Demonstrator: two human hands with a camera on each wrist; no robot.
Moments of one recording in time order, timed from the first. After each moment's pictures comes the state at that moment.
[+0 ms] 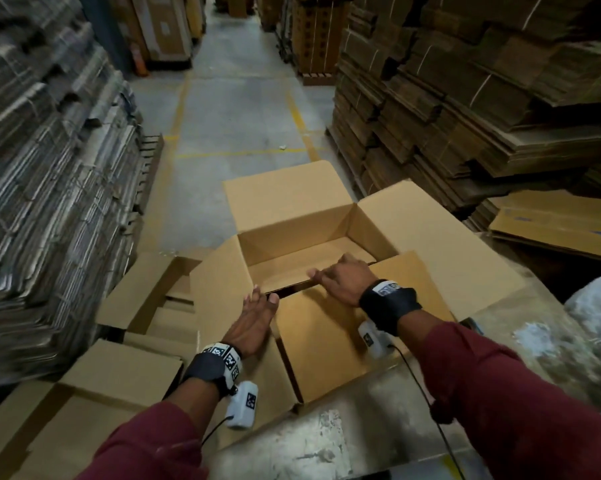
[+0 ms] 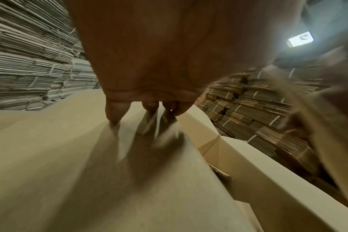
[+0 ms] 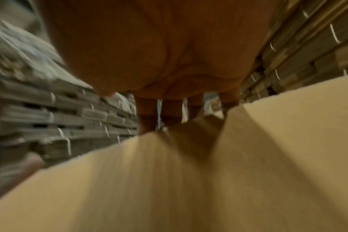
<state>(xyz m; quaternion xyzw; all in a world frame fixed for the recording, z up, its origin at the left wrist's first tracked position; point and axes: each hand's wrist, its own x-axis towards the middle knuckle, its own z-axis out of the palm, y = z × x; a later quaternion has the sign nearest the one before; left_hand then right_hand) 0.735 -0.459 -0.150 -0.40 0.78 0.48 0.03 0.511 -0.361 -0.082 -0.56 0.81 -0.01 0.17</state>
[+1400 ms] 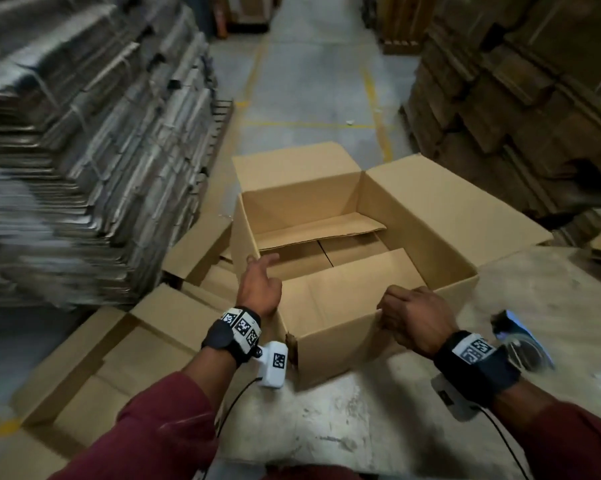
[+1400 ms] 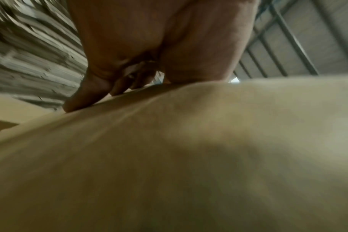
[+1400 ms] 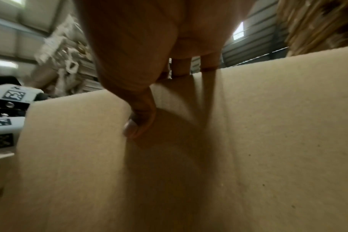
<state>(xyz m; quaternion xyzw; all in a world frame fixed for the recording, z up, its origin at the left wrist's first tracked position) 0.771 -0.491 -0.126 -0.57 0.70 0.40 -0.16 0.515 -0.305 -0.111 -0.71 0.70 -0.03 0.03</state>
